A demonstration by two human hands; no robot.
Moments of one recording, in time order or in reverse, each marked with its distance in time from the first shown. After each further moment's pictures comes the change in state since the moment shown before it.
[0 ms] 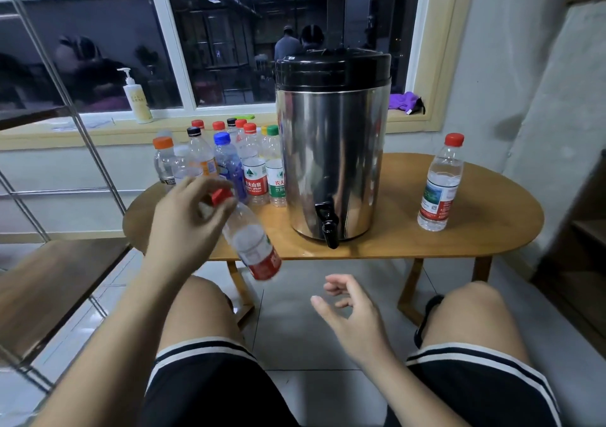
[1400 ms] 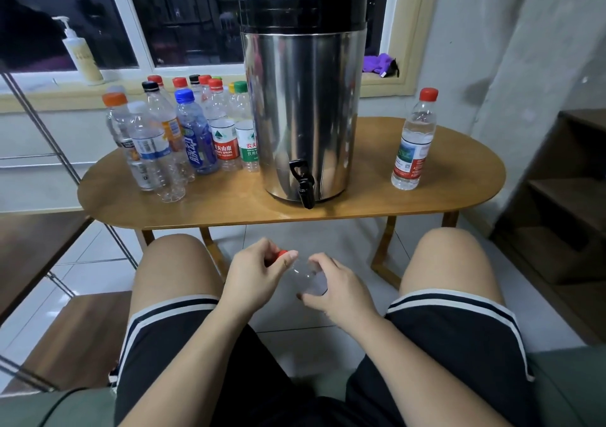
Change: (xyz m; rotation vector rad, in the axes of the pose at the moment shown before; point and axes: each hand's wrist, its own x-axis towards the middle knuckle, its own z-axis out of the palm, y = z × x) left_hand -0.133 0.006 0.154 -0.229 -0.420 -0.357; right_hand -0.009 0.023 -0.019 -0.632 -0.230 0.052
